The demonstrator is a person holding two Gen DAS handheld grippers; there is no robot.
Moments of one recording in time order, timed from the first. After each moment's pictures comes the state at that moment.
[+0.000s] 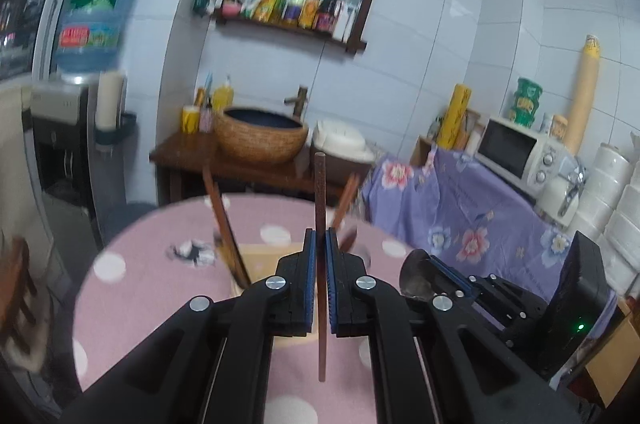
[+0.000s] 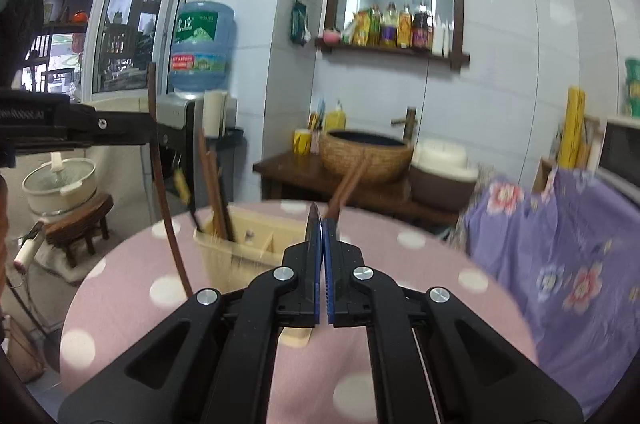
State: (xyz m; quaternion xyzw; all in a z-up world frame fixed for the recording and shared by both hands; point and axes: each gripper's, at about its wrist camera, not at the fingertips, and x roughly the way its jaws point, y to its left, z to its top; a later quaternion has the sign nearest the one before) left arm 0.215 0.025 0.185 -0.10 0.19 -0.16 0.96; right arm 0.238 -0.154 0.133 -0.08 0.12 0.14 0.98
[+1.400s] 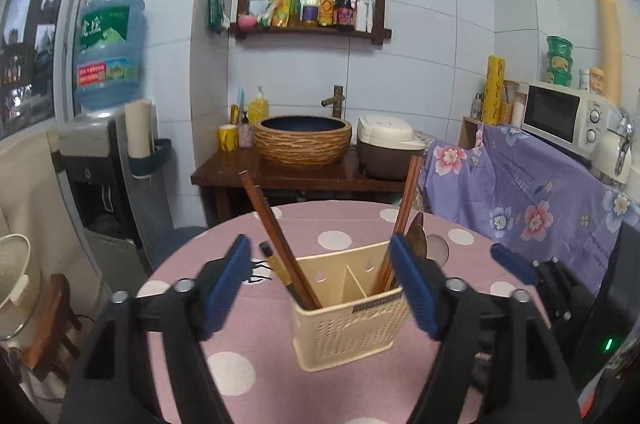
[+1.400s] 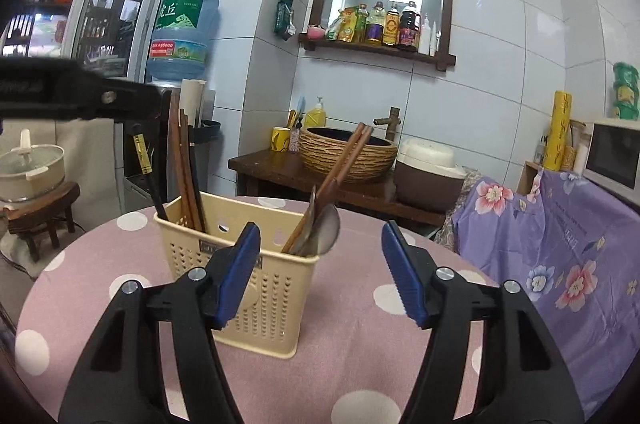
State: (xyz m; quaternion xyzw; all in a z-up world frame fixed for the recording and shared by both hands) left arm 0.232 0.027 0.137 -0.01 0.18 -0.08 0.98; right arm 0.264 -0.145 0.074 -0.08 0.11 0.09 0.99
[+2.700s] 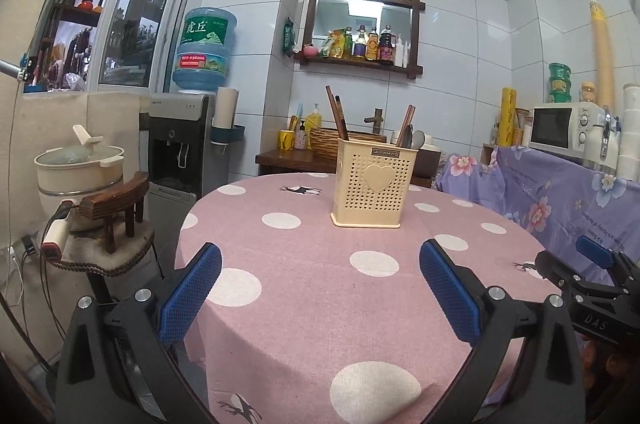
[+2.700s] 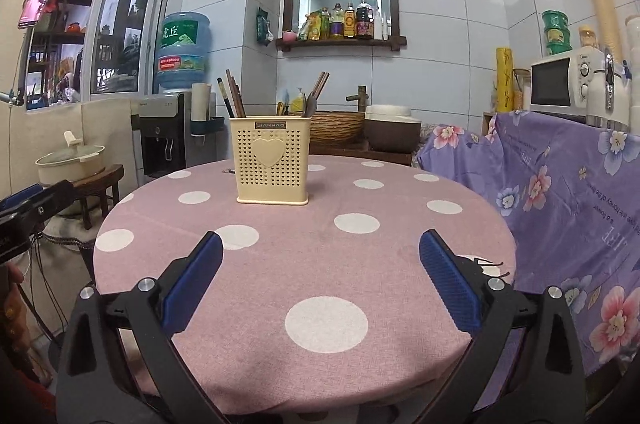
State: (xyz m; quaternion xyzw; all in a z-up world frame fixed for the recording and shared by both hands) left arm -0.023 0.038 -0.001 -0.06 0.10 0.01 0.99; right arm 0.004 -0.195 -0.017 -0.02 0.11 0.07 0.99
